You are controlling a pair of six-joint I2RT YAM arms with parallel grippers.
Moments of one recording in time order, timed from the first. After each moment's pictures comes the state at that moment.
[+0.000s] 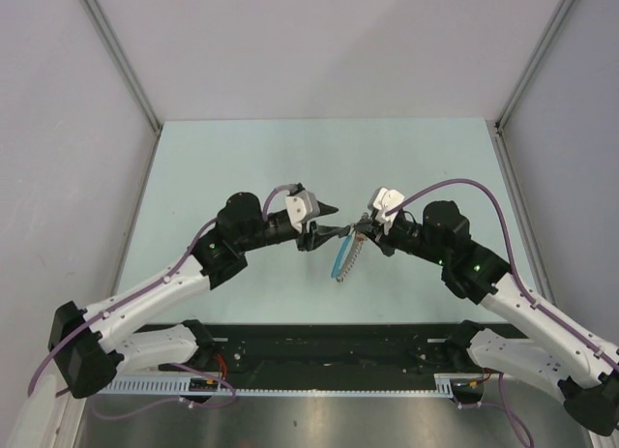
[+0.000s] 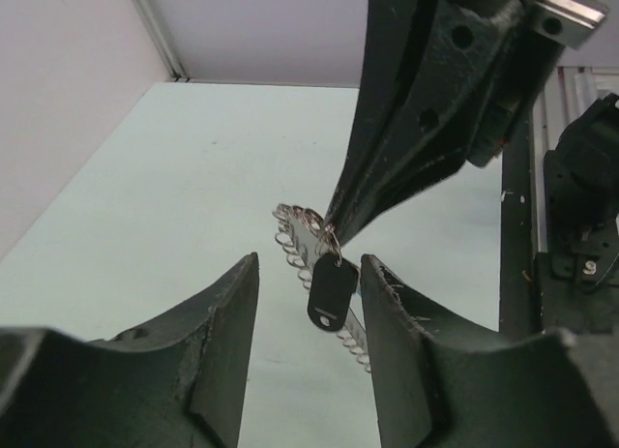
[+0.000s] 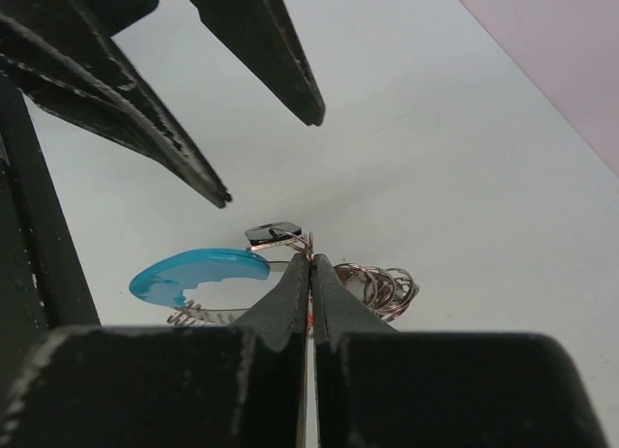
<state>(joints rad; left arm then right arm) -0.82 1.04 0.82 0.20 0.44 0.19 0.75 0.86 0.83 -0.19 -0.26 -0.27</state>
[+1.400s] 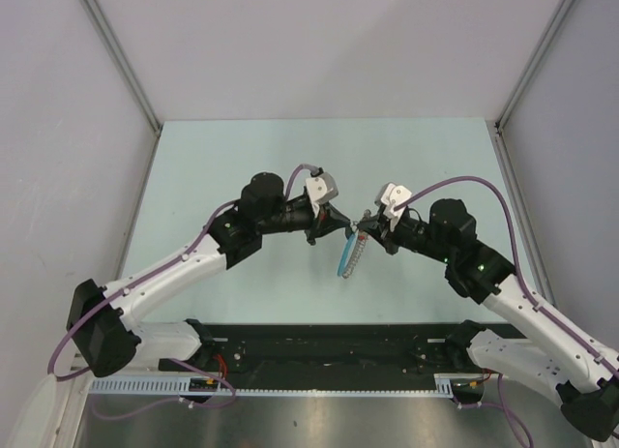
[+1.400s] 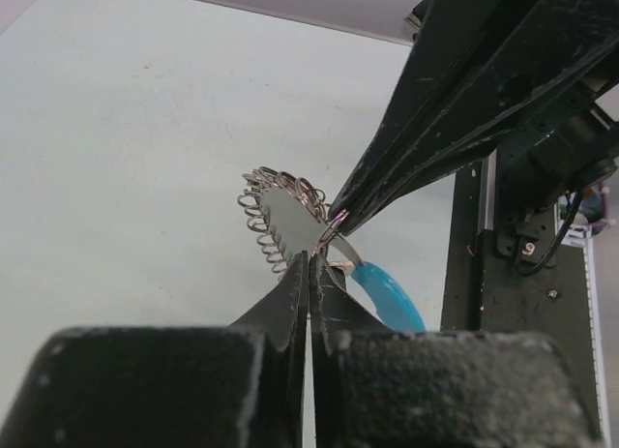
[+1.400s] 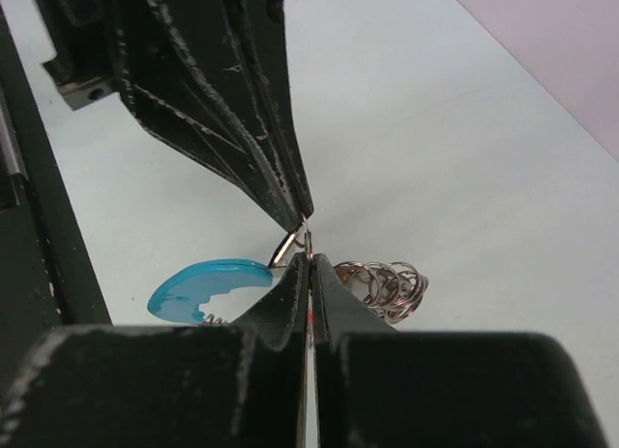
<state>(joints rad) -0.80 1.24 1.00 0.00 0.50 0.07 0.70 0.84 0.83 -0.19 -0.30 -0.23</state>
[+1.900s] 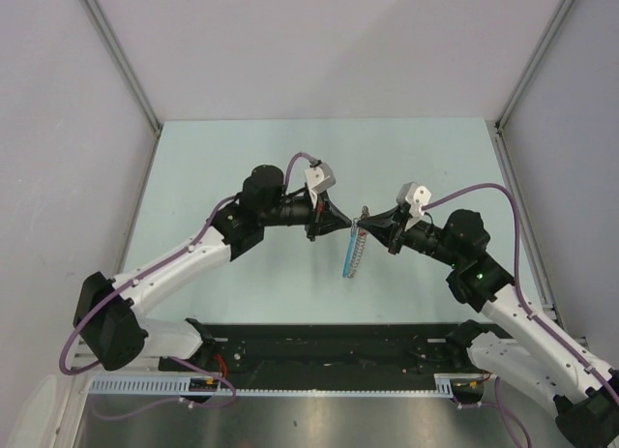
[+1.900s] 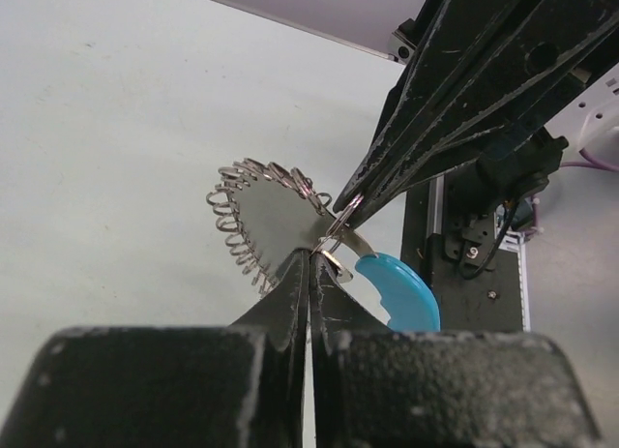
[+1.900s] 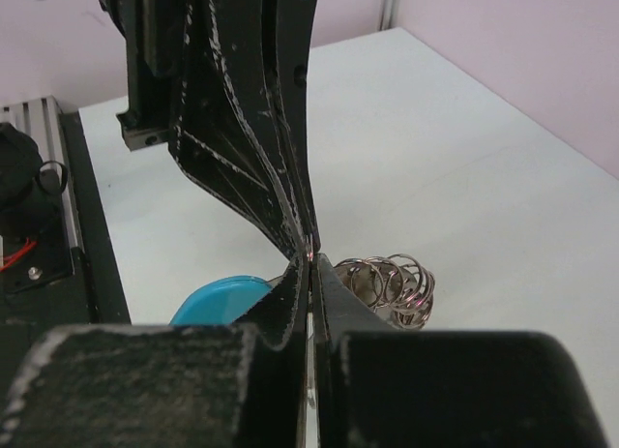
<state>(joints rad) -0.74 1.29 1.03 0.02 0.64 -0.06 0.59 0.77 0.67 0.11 -0.48 -0.05</state>
